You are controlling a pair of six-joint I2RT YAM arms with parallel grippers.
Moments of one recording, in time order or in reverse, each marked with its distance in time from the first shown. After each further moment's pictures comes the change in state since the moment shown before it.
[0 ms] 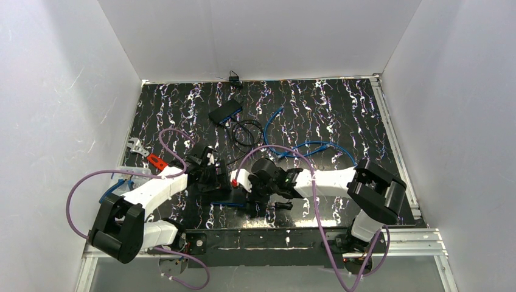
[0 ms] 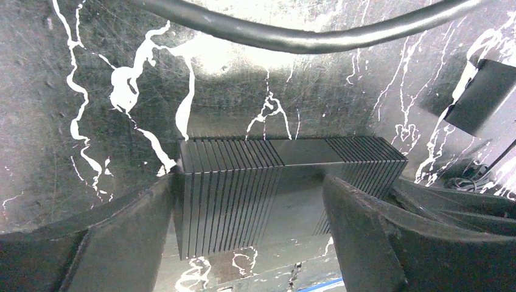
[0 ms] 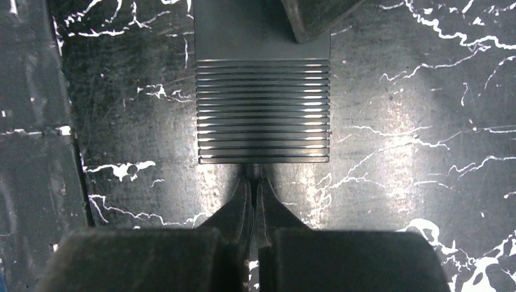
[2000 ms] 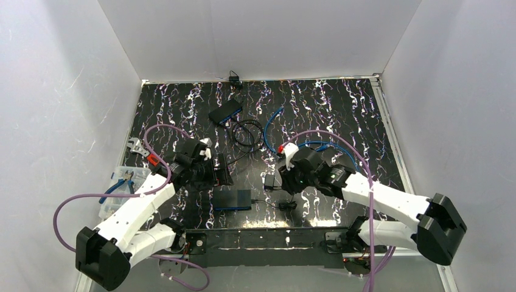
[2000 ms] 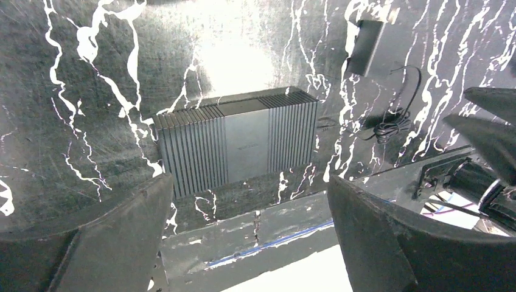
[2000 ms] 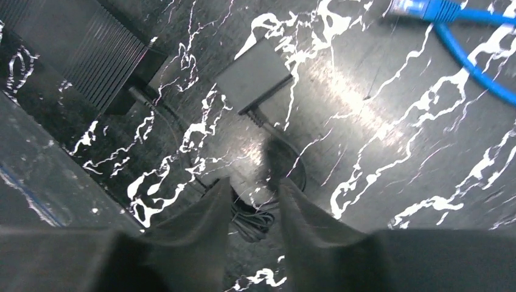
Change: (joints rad) left arm -0.051 -0.236 0.148 -0.245 0.016 -0.027; right arm -0.220 -0.500 -0.138 -0.357 0.218 0.453
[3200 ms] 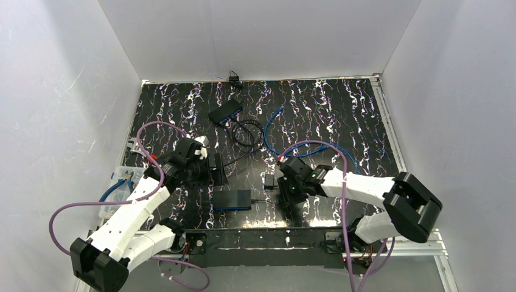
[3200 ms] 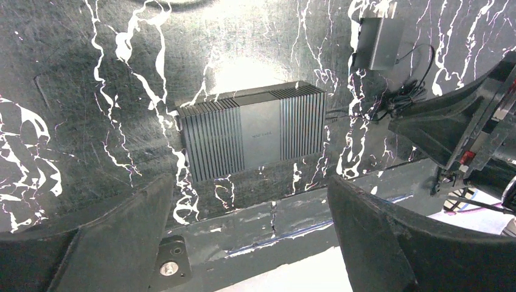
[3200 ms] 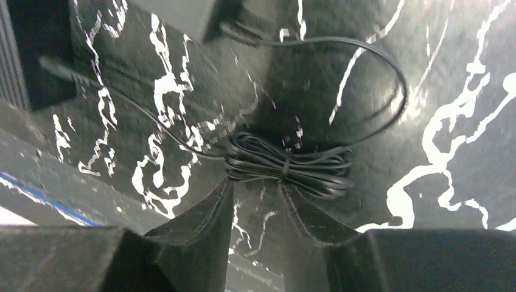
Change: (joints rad) left arm 0.011 -0.064 0.071 -0.111 -0.051 0.075; right arm 0.038 0.214 -0.034 -0.085 -0.052 0.414
